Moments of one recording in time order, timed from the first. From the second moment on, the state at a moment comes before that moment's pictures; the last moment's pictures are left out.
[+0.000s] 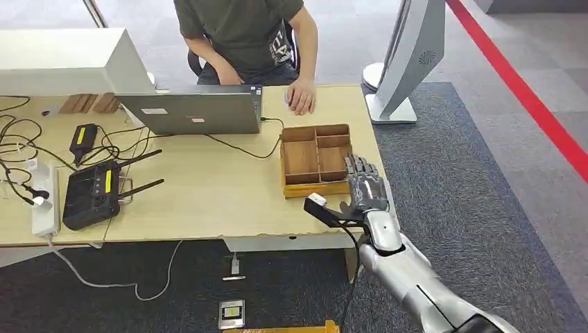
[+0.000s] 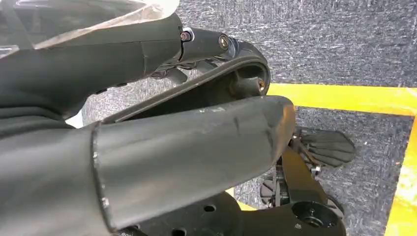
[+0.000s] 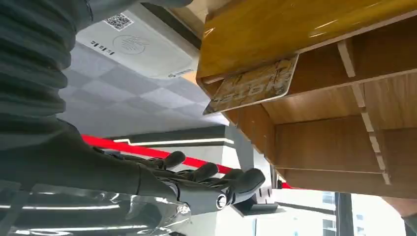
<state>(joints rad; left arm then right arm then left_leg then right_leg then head) -0.13 0.10 -1.18 -0.20 1.21 0.17 -0.05 -0.55 -0.11 0.58 -0.73 1.13 -0.47 0.33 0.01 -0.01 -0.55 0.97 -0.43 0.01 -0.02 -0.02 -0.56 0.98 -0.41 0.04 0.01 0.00</state>
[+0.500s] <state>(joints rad) -0.13 0.10 -1.17 -0.20 1.21 0.18 -0.04 -0.57 -0.08 0.59 -0.67 1.12 -0.47 0.32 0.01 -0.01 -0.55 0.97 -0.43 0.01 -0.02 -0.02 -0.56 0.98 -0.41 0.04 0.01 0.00</state>
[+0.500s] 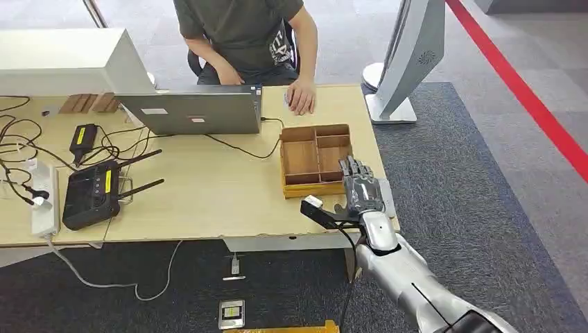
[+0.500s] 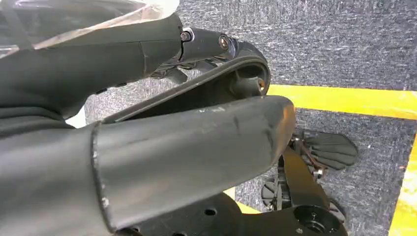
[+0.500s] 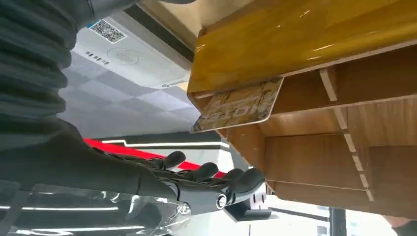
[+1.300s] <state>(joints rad) -0.13 0.10 -1.17 -0.20 1.18 0.17 -0.04 -0.59 -0.10 0.59 -0.64 1.12 -0.44 0.34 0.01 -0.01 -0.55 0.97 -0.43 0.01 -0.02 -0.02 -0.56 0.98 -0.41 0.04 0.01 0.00</state>
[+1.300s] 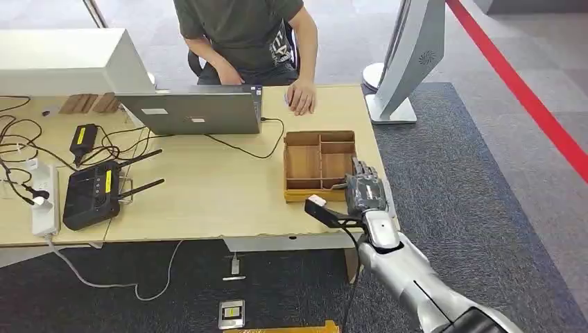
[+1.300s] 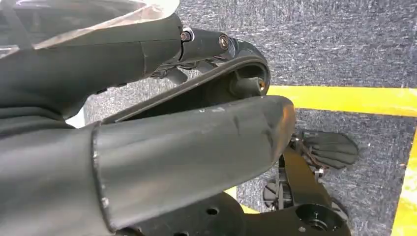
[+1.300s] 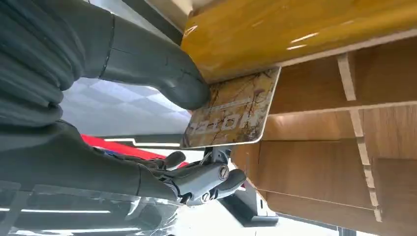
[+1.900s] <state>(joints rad) -0.13 0.10 -1.17 -0.20 1.19 0.17 -0.04 -0.60 -0.09 0.60 -0.66 1.16 -0.44 0.34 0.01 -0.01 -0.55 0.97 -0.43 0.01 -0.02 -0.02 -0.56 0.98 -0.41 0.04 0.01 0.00</state>
